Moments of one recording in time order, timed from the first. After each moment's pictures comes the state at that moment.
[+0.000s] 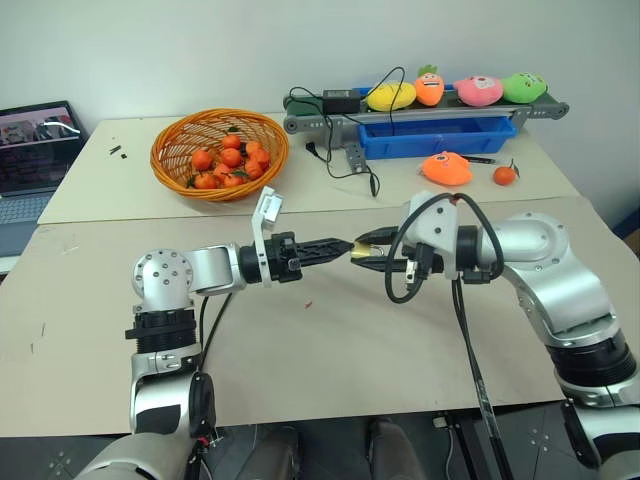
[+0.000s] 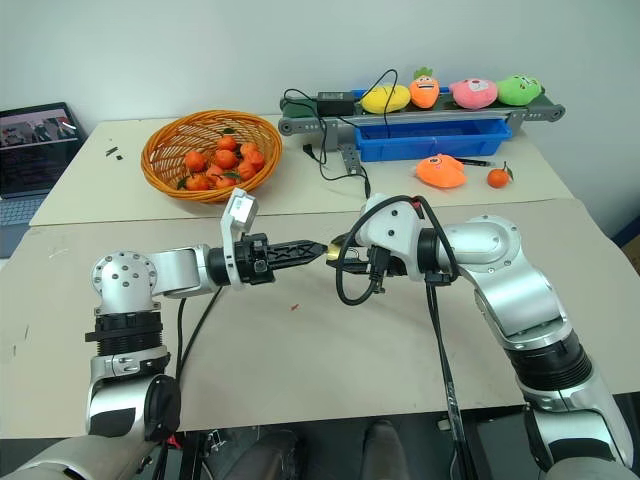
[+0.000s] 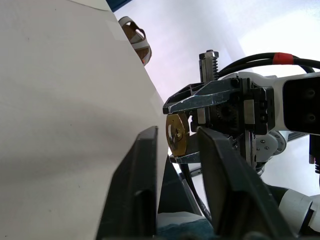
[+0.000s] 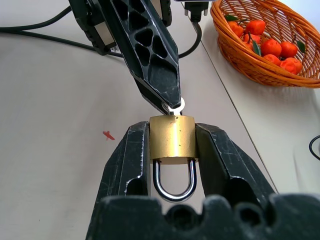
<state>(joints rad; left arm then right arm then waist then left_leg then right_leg) -0.73 0.25 0.32 0.08 -1.14 1.48 -0.44 -0.64 -0.73 0.18 -0.37 0.26 0.52 1.02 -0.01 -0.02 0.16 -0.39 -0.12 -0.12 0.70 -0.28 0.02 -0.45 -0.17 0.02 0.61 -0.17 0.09</state>
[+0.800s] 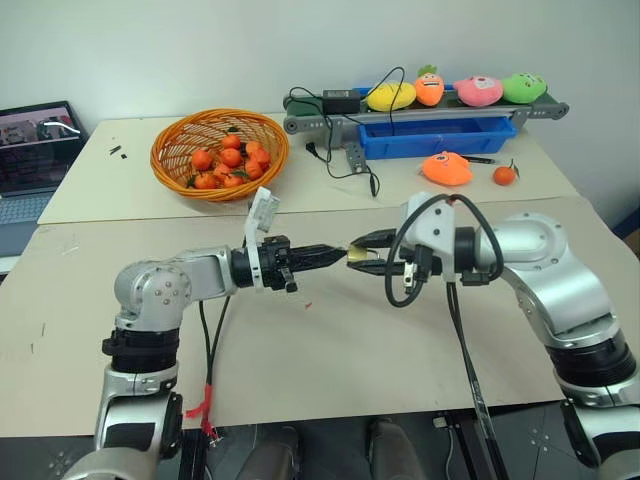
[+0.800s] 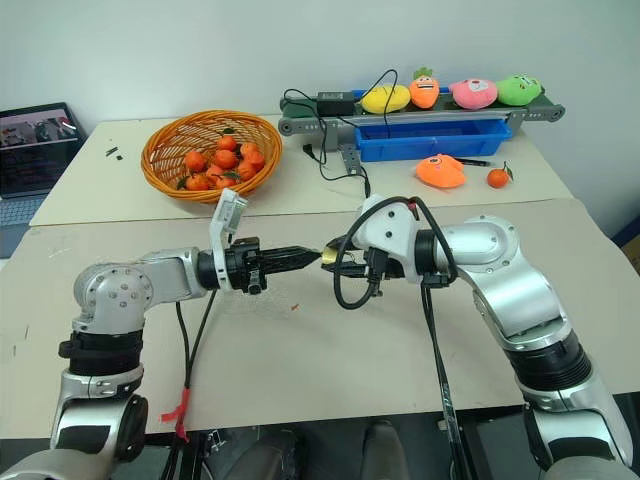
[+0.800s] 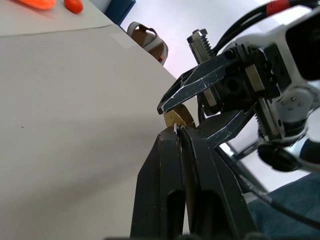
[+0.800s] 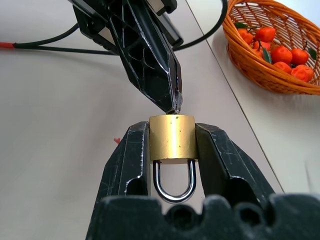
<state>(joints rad) -0.61 0.47 0.00 -0.19 -0.89 1.07 -0.77 -0.65 -0.73 0.20 -0.38 0.28 0.55 1.03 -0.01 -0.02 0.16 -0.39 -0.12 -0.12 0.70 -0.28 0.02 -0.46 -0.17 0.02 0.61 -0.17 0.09</state>
